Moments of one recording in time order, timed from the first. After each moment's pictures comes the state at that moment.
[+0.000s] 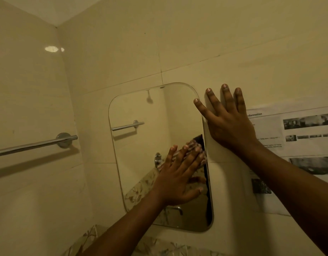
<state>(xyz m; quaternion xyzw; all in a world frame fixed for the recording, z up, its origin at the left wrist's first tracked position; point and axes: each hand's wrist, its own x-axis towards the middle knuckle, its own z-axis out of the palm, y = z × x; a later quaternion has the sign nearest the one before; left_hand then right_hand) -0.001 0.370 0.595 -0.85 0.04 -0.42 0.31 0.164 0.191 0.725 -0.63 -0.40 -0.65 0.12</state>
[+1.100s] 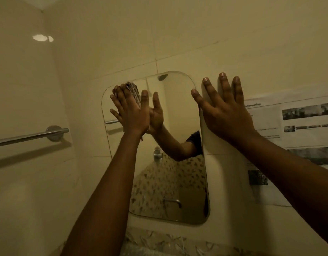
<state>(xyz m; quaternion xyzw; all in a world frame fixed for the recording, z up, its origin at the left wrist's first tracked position) -0.012 0.414 0.760 -0.74 -0.28 -0.60 -0.13 0.164 0.190 0.725 -0.63 -0.41 -0.65 0.14</state>
